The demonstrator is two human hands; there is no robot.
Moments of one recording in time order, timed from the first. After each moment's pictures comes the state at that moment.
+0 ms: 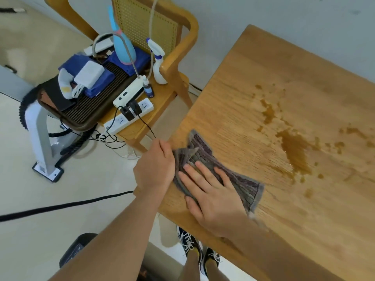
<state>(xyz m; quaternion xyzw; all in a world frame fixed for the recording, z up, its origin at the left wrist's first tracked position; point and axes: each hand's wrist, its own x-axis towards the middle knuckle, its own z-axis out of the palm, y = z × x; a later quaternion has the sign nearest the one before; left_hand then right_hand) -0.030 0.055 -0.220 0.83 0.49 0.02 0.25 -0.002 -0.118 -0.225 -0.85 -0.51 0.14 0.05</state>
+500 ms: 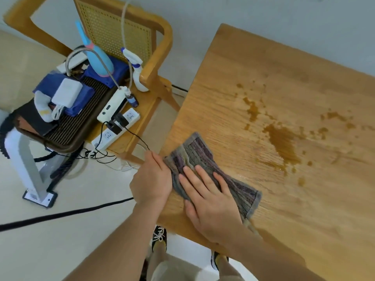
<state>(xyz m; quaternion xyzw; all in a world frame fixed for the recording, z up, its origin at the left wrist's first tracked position) -0.025 0.059 -0.221 0.85 0.47 -0.03 0.23 -0.023 -0.108 -0.224 -0.90 -0.42 0.13 0.06</state>
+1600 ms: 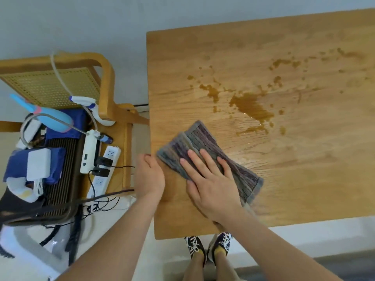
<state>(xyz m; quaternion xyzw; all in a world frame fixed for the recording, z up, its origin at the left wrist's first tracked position) 0.016 0.090 -0.212 0.85 0.35 -0.05 0.38 -0.033 -0.063 -0.227 -0.98 -0.15 0.08 0.11</state>
